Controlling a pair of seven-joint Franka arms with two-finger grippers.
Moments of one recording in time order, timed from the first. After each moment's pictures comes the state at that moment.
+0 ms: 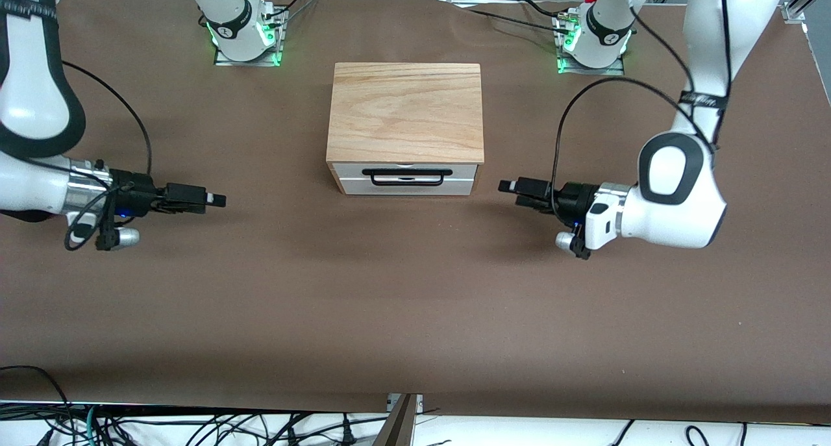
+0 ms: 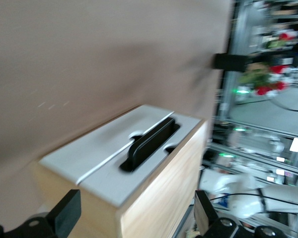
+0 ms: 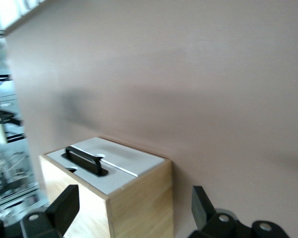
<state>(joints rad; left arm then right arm) -0.08 0.55 -0.11 -1.63 -1.06 1.72 0.44 -0.01 0.37 -0.03 -1.68 0.81 1.76 -0.33</state>
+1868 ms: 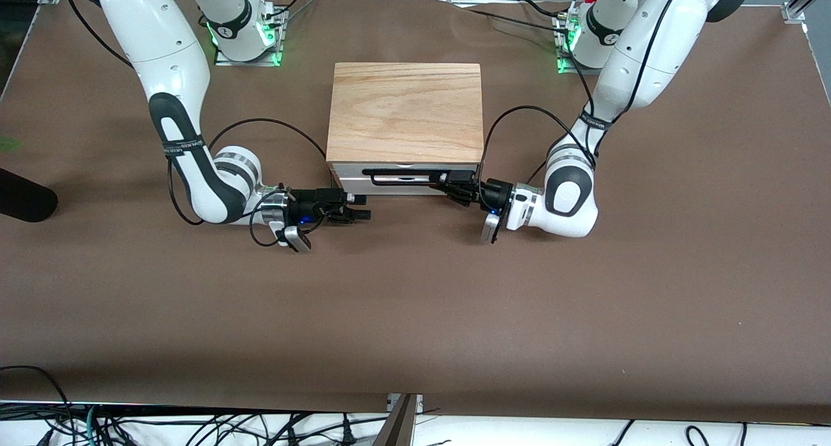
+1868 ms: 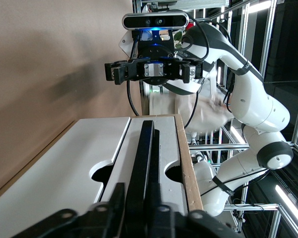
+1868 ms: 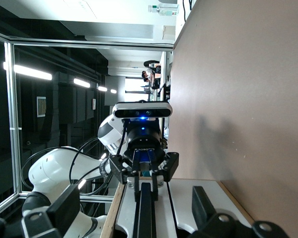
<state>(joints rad) -0.23 0.78 -0.16 -1.75 -1.51 1.74 1.00 0.24 0.73 0.06 -1.85 1.78 1.76 -1.07</state>
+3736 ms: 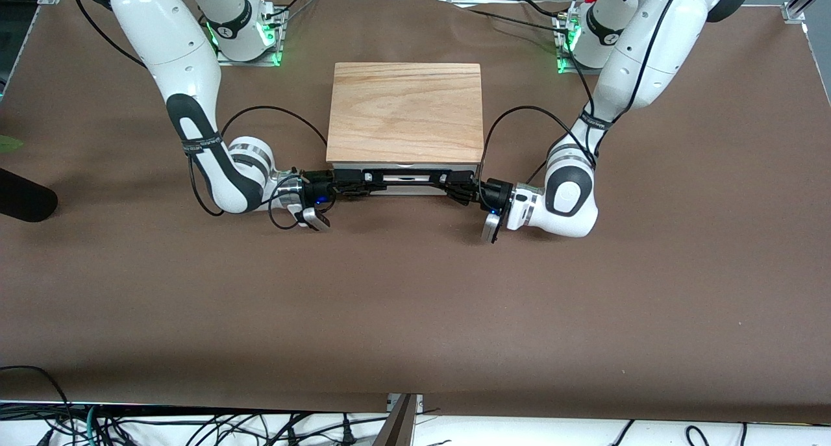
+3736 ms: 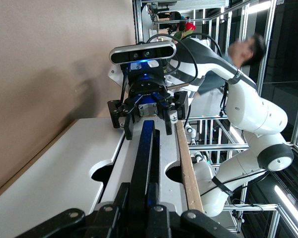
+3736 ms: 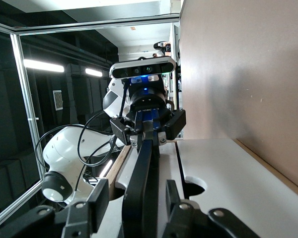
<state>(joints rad) -0.22 0.78 -0.16 -1.75 -1.51 1.74 1.00 0.24 0.72 0.09 -1.95 1.78 1.67 -1.07</state>
